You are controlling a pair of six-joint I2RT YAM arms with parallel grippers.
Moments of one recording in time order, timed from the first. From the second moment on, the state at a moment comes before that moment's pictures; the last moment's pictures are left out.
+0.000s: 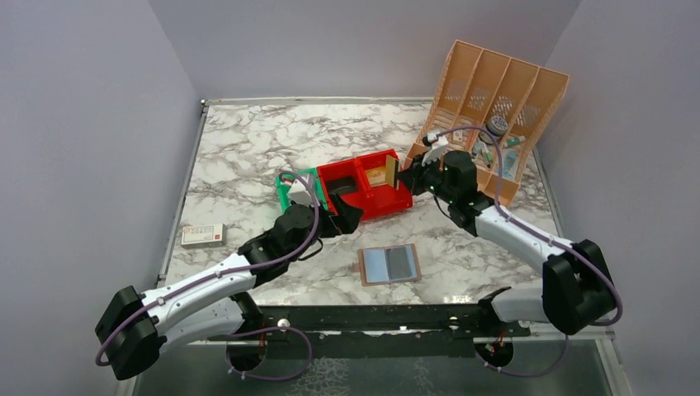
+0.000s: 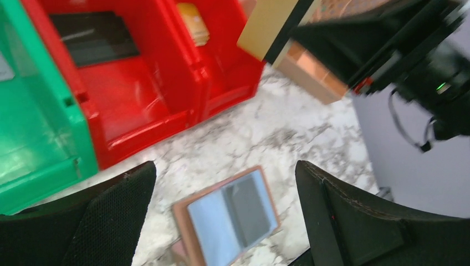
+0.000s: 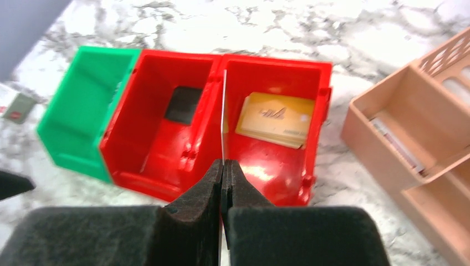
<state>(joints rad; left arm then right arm) -0.90 0.93 0.54 0.11 -0.28 -0.83 0.45 1.29 0.71 0.28 -0.23 0.24</state>
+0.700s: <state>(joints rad) -0.87 0.86 0.43 -0.02 -0.28 -0.71 0.53 1.59 0.71 0.61 -0.18 -0.46</state>
